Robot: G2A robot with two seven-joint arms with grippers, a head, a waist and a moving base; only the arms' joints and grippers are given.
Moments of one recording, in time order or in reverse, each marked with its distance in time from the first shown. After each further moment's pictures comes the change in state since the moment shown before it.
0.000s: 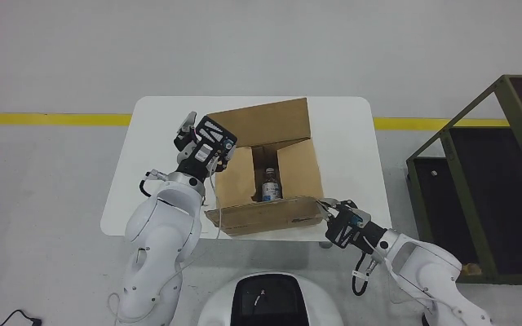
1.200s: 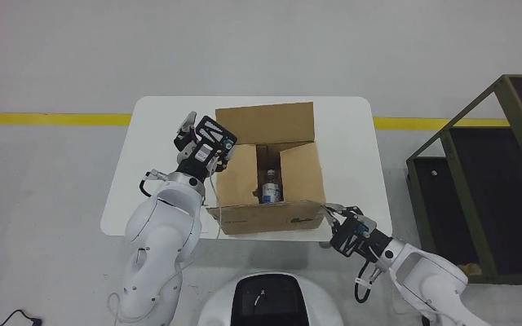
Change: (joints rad) left arm 0.000 0.000 0.000 0.000 0.000 0.000 0.000; right arm -0.103 0.004 0.043 -0.046 -0.057 0.047 -0.055
